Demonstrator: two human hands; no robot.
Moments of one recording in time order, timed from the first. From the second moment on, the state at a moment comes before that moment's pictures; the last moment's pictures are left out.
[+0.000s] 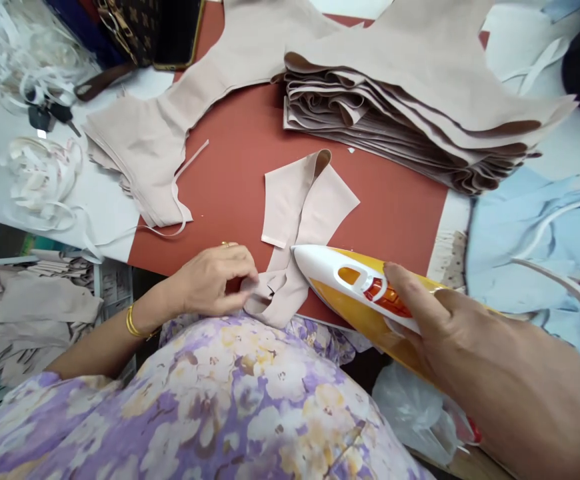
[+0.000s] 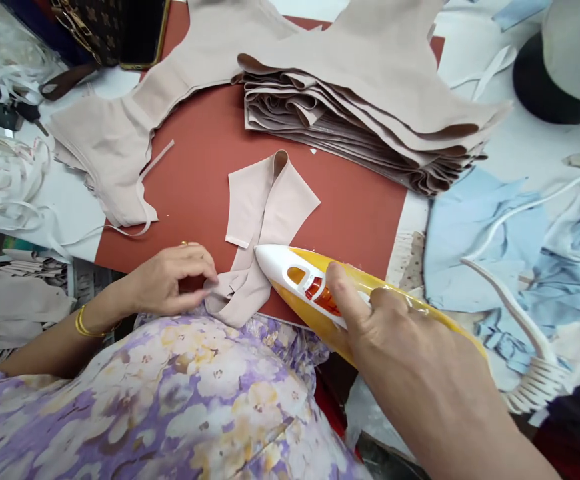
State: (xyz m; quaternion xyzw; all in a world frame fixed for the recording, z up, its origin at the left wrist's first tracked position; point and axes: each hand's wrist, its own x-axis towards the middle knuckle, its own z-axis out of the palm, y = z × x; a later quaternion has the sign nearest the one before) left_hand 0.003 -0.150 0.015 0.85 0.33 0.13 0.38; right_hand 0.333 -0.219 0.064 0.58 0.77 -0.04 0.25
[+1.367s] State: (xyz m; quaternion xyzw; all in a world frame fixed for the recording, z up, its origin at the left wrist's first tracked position) left_hand 0.002 -0.150 0.027 0.62 0.46 0.28 0.57; right_hand 0.213 -0.220 0.035 0.53 0.73 -0.34 -0.27
